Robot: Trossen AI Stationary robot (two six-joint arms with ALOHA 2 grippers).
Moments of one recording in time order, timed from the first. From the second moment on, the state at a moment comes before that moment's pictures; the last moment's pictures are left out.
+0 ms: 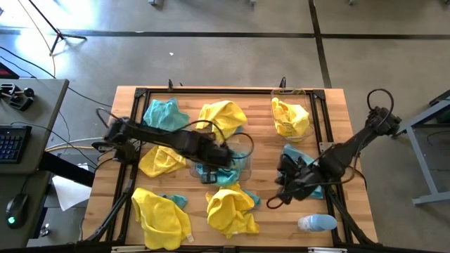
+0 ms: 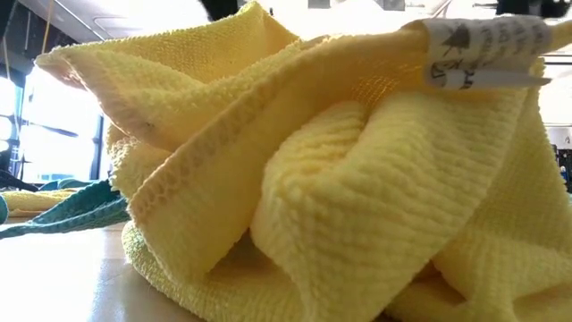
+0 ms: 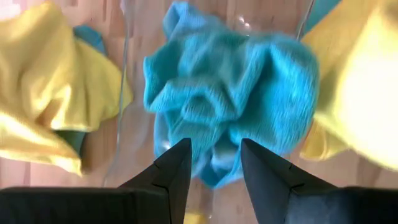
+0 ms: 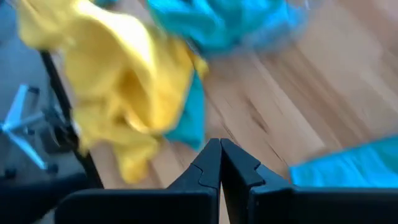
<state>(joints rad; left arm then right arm) -0.22 1.84 1.77 -1.25 -0.24 -0.22 0.64 1.35 1.19 -0.93 0.37 1.17</state>
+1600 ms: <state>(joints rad) -0.36 1.10 1.01 -0.91 -0.23 -0.48 0.53 2.17 1.93 -1.10 0.43 1.02</state>
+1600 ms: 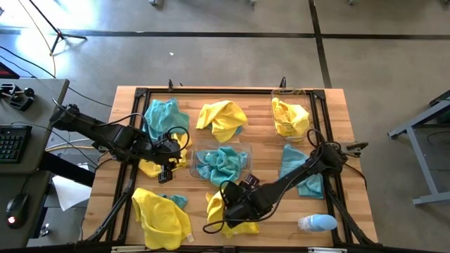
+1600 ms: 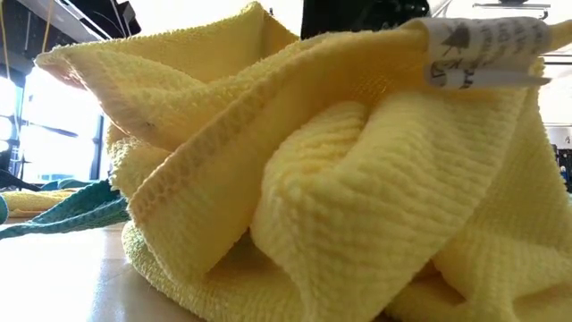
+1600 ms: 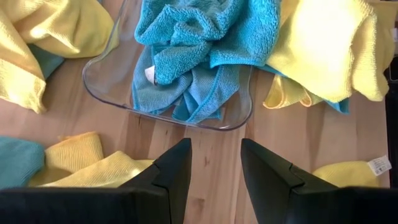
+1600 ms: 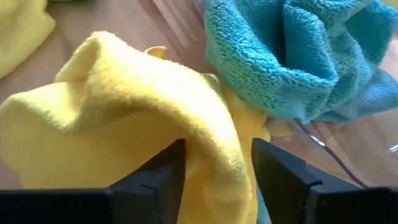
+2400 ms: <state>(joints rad) -0.36 1.10 1.01 -0.90 -0.25 -0.49 0.53 2.05 2.27 -1.46 0.67 0.90</state>
